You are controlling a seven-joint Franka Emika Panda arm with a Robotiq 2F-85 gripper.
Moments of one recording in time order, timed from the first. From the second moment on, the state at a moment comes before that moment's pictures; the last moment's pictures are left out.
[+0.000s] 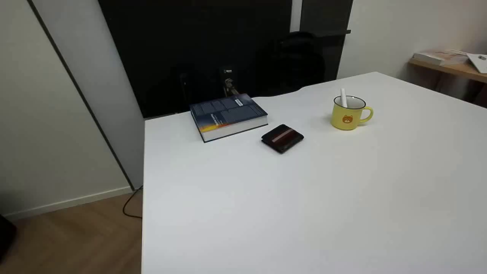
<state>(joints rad) 0.20 -0.44 0.25 -2.60 0.45 1.99 0.43</state>
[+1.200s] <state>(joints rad) 0.08 -0.44 0.13 -2.58 0.38 2.00 0.33</state>
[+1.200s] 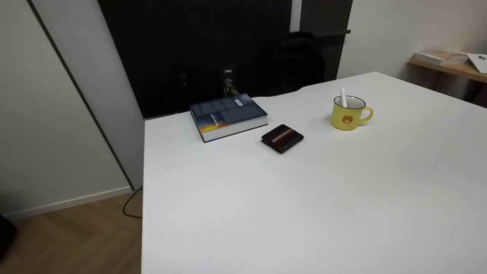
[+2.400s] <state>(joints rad) -0.05 -0.27 0.01 -2.45 0.24 2.18 0.26</state>
